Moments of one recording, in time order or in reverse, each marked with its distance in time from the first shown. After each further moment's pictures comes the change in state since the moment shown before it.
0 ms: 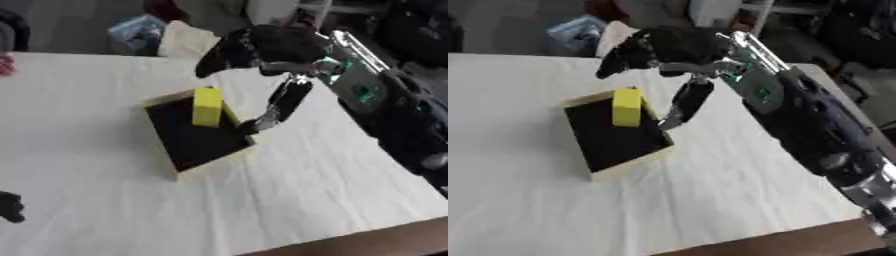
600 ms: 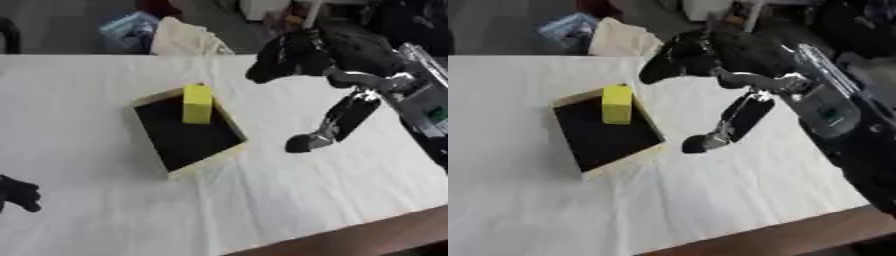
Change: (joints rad) left arm 0.011 0.000 0.028 0.004 -0.021 0.004 0.031; right arm 0.255 -0.038 -0.181 -0.270 -0.158 -0.036 -0.037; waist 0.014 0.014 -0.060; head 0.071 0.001
